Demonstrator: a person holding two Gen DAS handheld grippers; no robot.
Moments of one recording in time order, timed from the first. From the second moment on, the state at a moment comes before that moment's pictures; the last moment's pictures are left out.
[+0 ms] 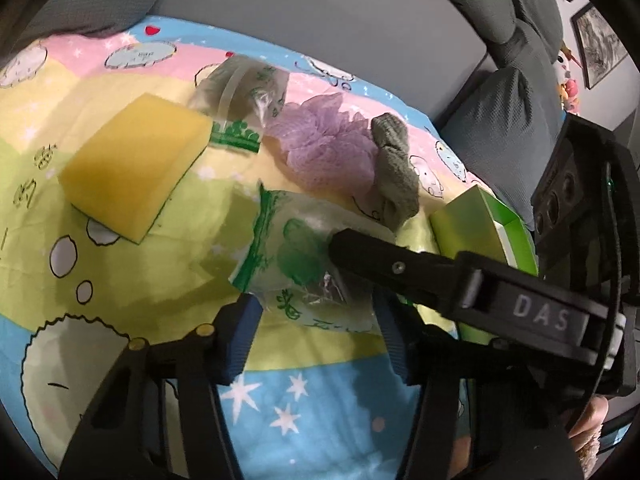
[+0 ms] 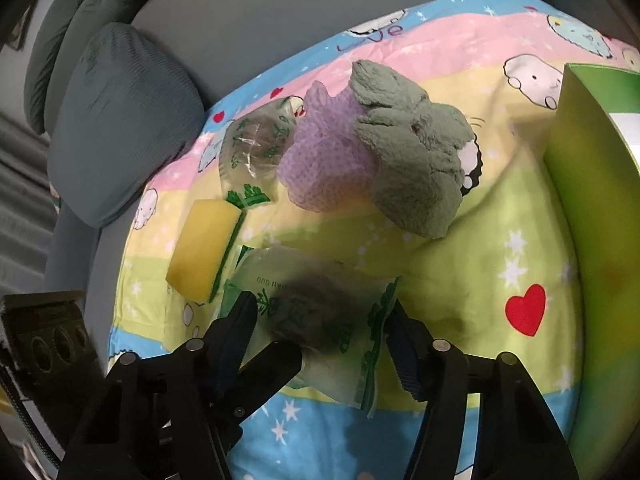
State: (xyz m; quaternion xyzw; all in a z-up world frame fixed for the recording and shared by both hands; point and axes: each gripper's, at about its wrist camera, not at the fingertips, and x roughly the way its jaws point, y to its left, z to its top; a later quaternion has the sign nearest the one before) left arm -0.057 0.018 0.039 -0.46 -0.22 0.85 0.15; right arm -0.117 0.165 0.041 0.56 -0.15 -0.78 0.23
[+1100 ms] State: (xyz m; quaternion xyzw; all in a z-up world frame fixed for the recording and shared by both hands) left arm -0.001 0.114 0.185 -0.30 -0.08 0.92 0.24; right arm -0.044 0.265 0.175 0.37 -0.22 -0.87 0.25
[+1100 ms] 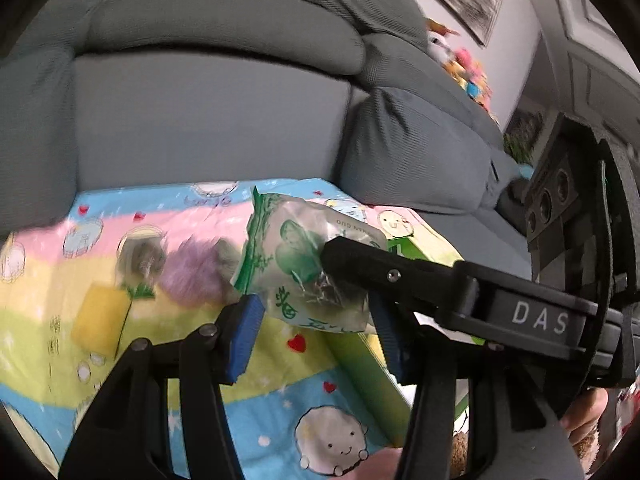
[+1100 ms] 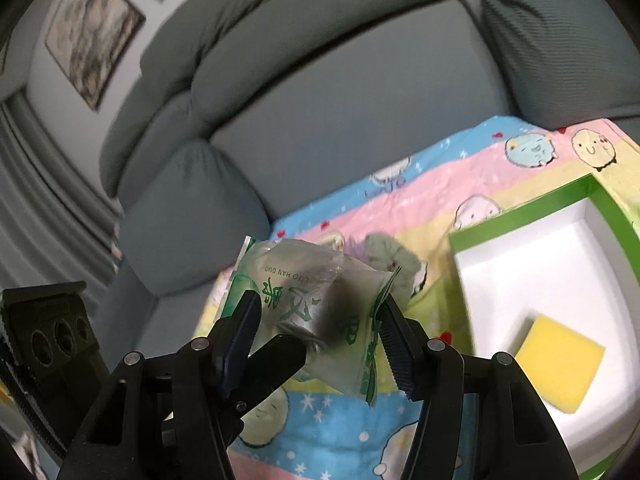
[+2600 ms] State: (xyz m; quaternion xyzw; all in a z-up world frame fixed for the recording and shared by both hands) left arm -0.038 0.210 0.102 -0.41 -0.12 0.85 0.32; right arm -0.077 0.360 0.109 0.47 -0.23 -0.84 0.09
